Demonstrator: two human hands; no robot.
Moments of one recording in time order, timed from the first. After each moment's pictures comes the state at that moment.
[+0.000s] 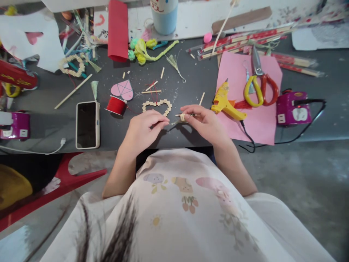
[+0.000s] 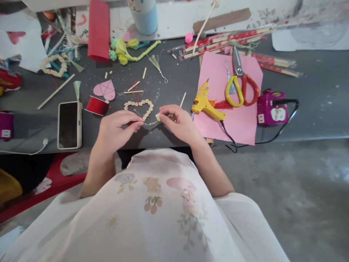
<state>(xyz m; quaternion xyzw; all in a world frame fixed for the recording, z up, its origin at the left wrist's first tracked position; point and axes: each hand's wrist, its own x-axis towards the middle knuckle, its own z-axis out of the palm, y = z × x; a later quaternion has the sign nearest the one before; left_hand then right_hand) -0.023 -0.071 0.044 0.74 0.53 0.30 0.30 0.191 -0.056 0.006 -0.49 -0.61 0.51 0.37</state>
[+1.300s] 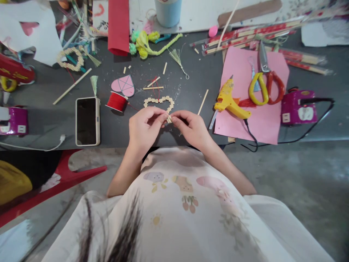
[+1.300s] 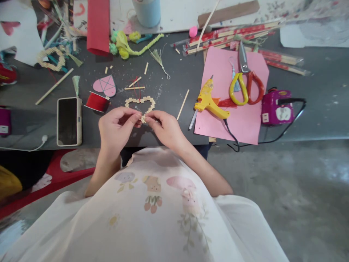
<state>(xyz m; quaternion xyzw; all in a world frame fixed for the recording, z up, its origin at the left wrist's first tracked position) -0.015 -0.079 0.027 0.62 0.57 0.43 0.32 0.148 -0.070 0.014 -0.50 -0.62 0.51 0.34</state>
